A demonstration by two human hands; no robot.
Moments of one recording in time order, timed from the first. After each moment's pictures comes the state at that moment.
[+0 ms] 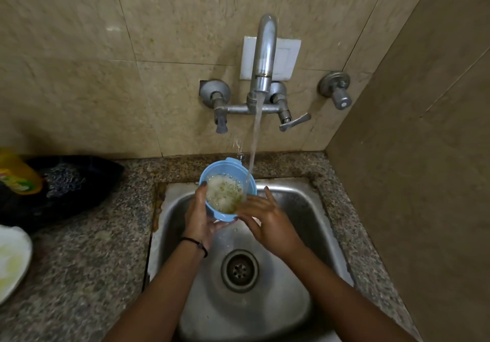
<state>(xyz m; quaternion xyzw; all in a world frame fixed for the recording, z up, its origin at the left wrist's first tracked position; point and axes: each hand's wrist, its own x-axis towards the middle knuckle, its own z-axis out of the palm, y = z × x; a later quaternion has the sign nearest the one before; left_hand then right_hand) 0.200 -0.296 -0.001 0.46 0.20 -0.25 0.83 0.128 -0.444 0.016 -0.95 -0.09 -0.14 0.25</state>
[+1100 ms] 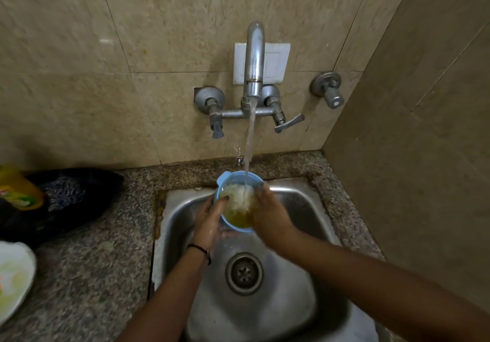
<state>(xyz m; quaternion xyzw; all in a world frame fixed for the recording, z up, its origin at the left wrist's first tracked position) 0.190 -0.301 -0.001 0.56 0.13 -0.26 0.78 0.151 -0.424 0.036 -0.98 0.03 0.19 0.04</state>
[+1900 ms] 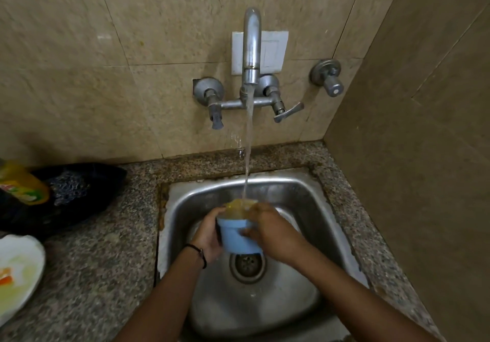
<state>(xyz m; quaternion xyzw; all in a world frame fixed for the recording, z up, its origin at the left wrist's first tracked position) 0.176 -0.286 -0.018 0.49 0.19 -0.43 0.73 0.106 -0.413 0.049 -0.92 0.08 0.12 0.36</state>
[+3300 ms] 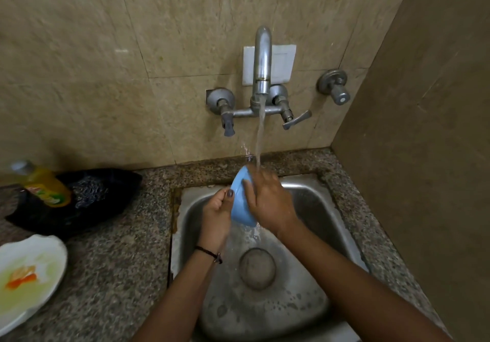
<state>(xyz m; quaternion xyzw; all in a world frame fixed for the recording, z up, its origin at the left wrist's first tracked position) 0.166 -0.284 0.042 0.66 -0.01 -0.14 0.74 0.149 -0.405 0.060 -0.95 0.07 -0.18 0.23</state>
